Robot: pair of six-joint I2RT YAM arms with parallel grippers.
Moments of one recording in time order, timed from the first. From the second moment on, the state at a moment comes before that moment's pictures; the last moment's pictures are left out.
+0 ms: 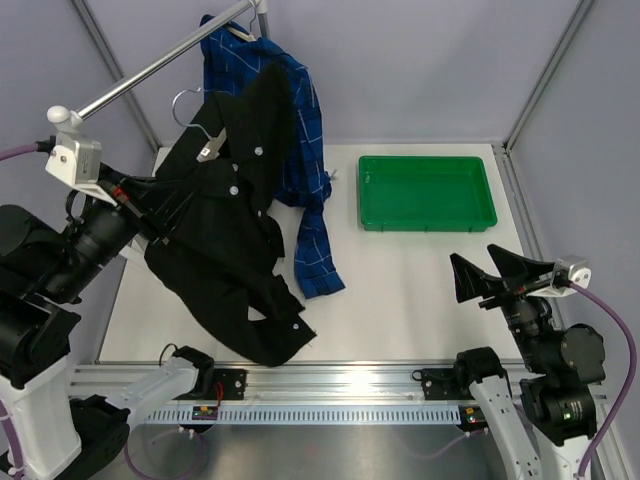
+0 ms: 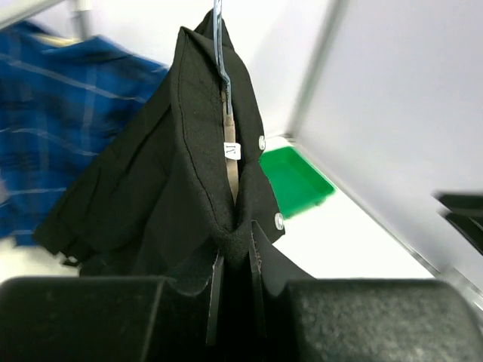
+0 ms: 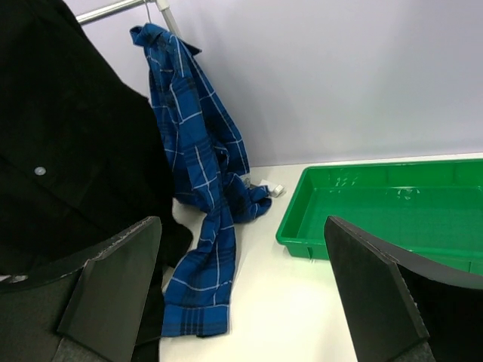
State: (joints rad) left arm -0.41 0.94 1.93 -0.92 0.17 -0.22; right arm 0.21 0.12 0.80 -0.42 -0.11 0.36
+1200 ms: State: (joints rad) left arm -0.44 0.88 0.97 -0.36 0.67 -0.15; right arm 0.56 0.95 1.10 -0.50 -0.20 0.30
